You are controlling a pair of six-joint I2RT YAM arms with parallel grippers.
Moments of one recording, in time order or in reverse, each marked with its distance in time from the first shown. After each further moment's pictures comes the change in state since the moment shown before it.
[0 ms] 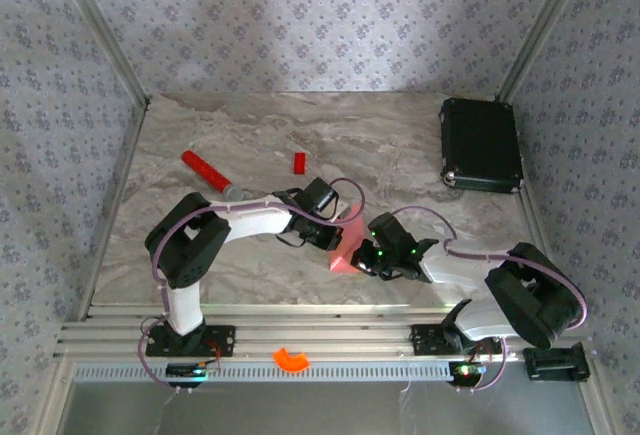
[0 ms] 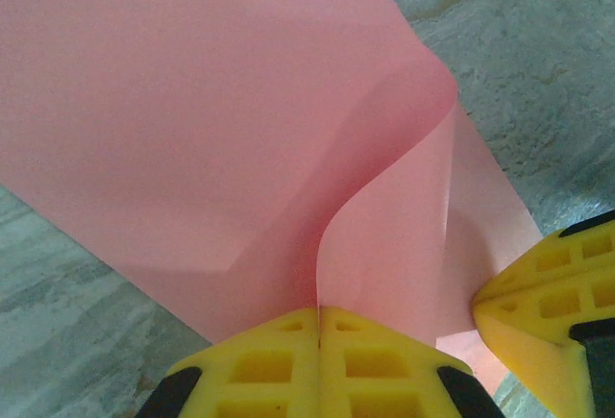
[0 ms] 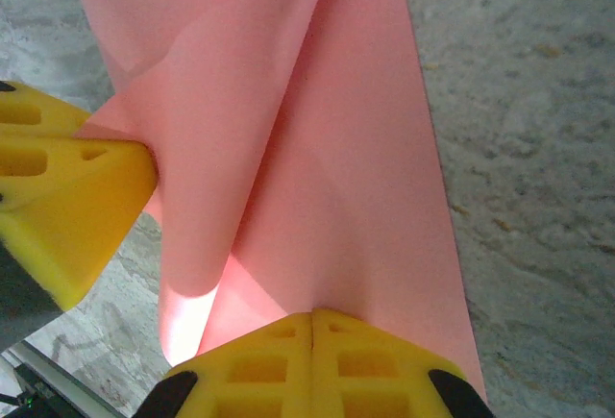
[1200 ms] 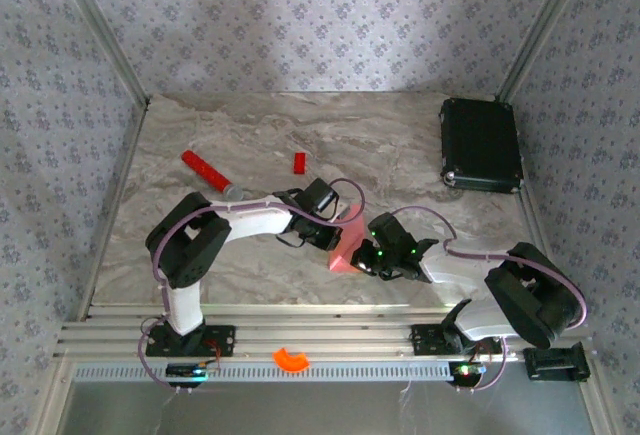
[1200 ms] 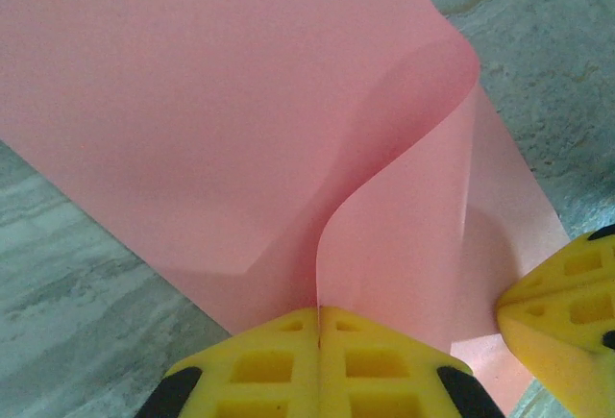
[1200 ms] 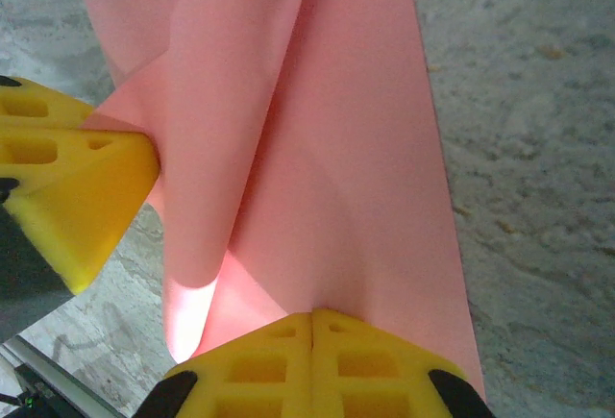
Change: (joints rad) left arm -0.001 0.002 0.000 -0.008 -0.034 0.003; right arm 0.000 0.002 0.000 0.003 0.000 0.000
